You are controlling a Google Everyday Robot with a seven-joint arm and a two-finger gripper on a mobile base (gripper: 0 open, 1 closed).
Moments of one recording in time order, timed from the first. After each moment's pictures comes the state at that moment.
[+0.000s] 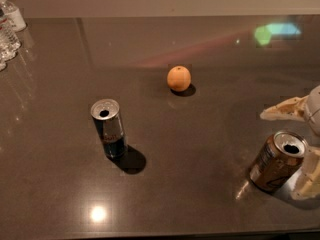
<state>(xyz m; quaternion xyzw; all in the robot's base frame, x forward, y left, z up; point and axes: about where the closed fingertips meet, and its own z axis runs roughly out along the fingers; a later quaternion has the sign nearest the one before) 0.351 -0.216 0.903 -0.71 0.68 0.07 0.16</state>
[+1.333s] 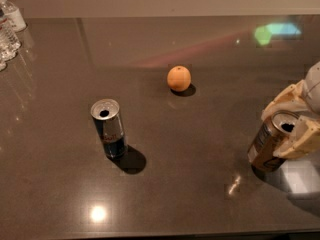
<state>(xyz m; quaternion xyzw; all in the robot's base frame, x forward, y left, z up) 0.376 -0.214 0.926 -0.69 0.70 0.06 0.17</state>
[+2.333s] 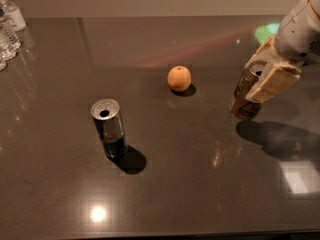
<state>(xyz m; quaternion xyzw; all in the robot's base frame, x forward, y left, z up) 0.480 -0.198 0.959 -0.63 0.74 0.05 0.21</state>
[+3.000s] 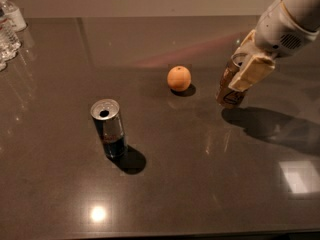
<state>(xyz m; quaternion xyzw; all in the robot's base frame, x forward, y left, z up) 0.528 -0.179 0.950 -0.62 0.75 0.05 0.22</state>
